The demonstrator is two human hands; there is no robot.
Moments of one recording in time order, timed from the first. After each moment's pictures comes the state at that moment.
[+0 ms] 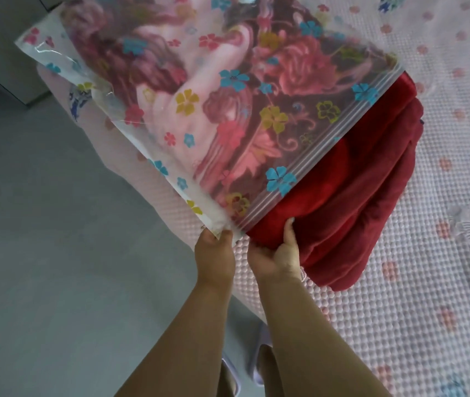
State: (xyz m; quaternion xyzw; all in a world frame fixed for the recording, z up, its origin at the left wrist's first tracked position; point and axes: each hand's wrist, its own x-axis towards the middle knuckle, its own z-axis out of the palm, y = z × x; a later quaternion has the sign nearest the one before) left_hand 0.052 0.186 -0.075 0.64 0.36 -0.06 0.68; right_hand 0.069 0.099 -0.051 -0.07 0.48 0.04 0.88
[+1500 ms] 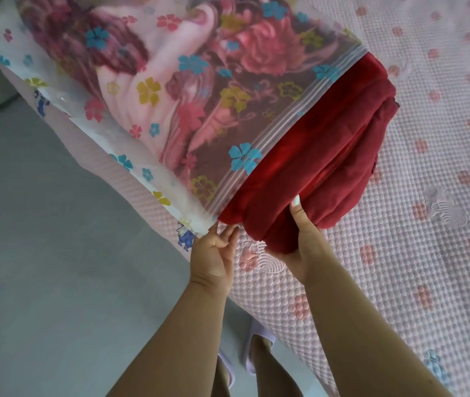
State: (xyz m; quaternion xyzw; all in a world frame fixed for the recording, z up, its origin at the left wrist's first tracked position) left_hand 0.044 0.148 -0.070 0.27 0.39 -0.06 0.88; right_hand 0.062 0.009 -0.034 -0.46 0.43 0.17 0.75
